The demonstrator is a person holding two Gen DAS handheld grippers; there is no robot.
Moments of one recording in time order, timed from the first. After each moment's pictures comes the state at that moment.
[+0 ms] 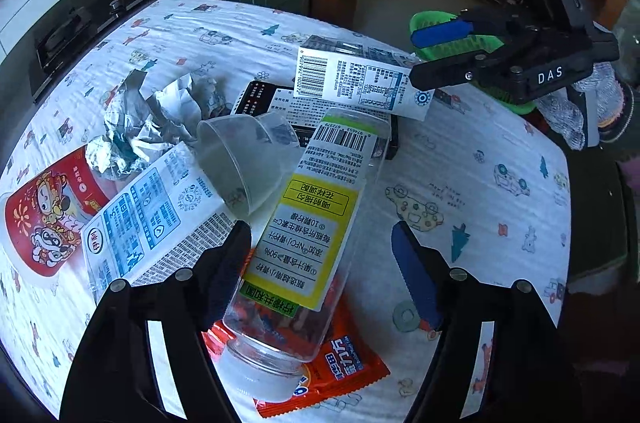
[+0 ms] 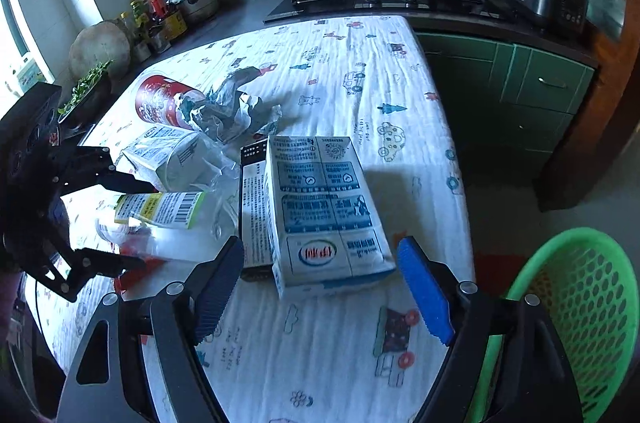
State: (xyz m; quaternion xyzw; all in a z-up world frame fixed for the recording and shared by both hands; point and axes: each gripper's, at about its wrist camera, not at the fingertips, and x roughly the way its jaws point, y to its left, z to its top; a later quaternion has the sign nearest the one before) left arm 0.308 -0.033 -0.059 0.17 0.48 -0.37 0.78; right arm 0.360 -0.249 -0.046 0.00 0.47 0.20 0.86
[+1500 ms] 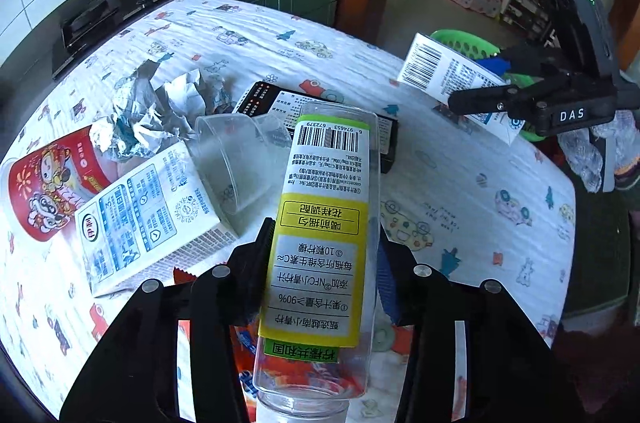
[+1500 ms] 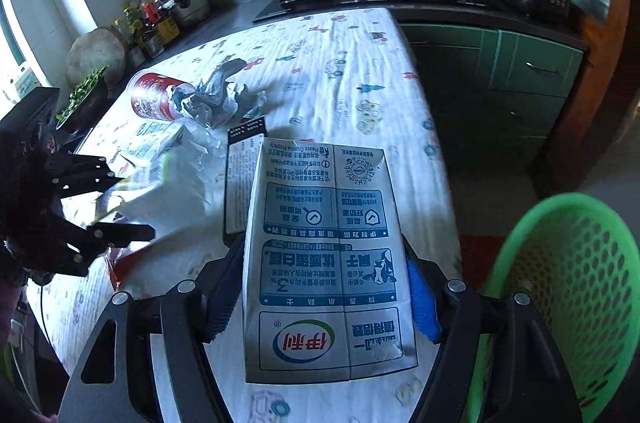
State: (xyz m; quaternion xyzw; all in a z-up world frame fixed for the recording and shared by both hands) left arm 0.294 -0.042 -0.058 0.13 0.47 -0.32 0.81; right arm 0.331 -0.279 -0.052 0.01 0.46 0.18 0.87
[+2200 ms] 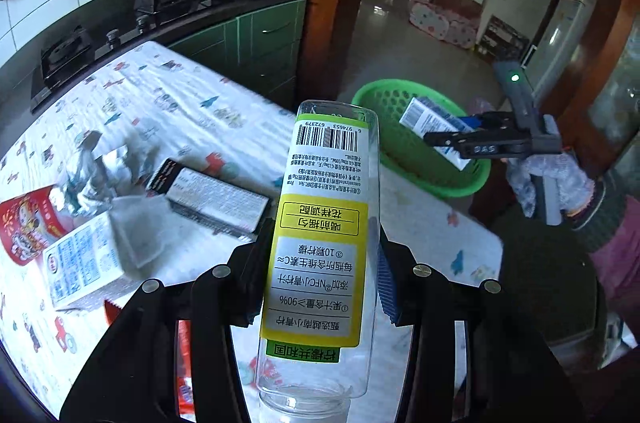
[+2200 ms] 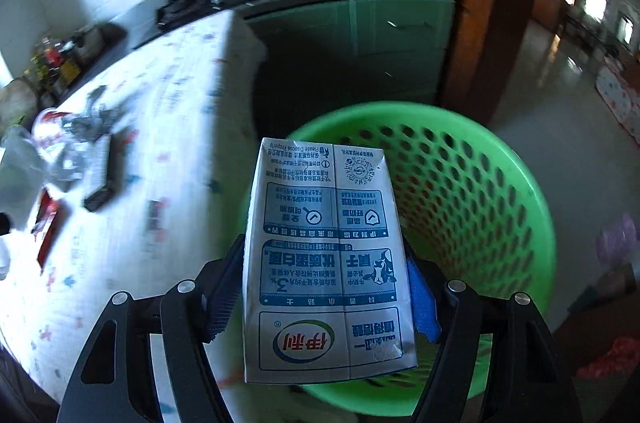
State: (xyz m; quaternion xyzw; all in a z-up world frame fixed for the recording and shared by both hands) left arm 0.256 -0.120 -0.006 0.09 0.43 -0.36 0.82; right arm 0.282 -0.437 -0.067 0.05 0.48 0.00 0.88
